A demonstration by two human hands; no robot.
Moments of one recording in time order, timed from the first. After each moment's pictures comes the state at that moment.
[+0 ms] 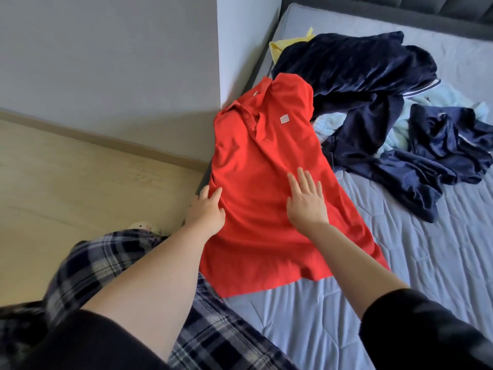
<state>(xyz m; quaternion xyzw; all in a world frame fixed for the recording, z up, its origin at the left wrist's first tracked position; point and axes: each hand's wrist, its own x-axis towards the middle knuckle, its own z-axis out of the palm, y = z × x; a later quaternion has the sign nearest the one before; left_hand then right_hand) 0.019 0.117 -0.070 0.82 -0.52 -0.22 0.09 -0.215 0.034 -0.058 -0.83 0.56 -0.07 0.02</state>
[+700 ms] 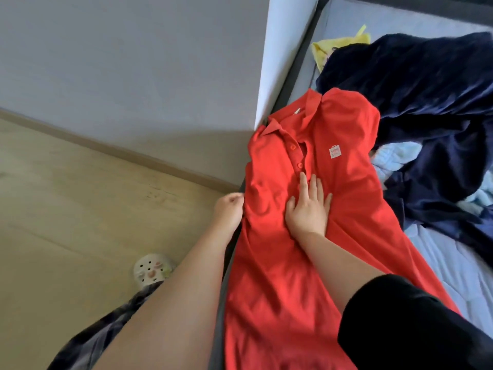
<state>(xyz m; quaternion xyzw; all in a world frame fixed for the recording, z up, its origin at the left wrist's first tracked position) 0.081 -0.008 -0.086 0.72 -0.22 -0.45 0.47 -0.079 -0.072 -0.111 -0.76 0.63 -0.16 0.09</state>
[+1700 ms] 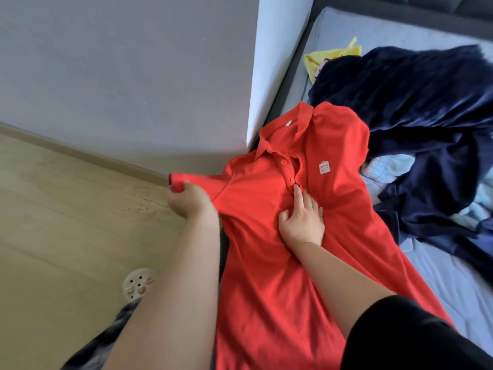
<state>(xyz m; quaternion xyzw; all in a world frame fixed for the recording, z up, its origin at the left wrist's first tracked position) 0.119 -0.045 -0.041 0.69 0.13 -0.18 0.69 -0.079 -0.082 -0.103 -0.74 0.64 -0.16 0.13</state>
